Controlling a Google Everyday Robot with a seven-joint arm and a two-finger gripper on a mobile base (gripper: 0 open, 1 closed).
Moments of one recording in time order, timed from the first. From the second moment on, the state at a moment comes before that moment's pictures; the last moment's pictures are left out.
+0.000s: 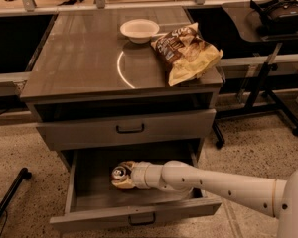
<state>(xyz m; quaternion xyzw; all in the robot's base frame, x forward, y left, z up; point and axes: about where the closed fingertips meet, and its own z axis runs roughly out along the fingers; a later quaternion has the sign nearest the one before) 0.553 0.109 0.448 -0.52 0.68 0.26 0.45</state>
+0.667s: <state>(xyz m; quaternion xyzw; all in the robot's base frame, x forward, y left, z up) 0.559 0.106 0.443 -0.51 0.68 0.26 0.46</state>
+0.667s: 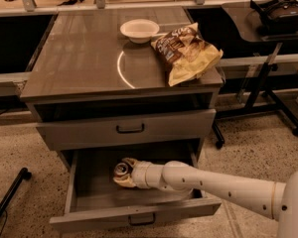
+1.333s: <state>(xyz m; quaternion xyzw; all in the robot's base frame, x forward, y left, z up) 0.545 0.050 0.470 -0.48 0.70 0.26 0.46</state>
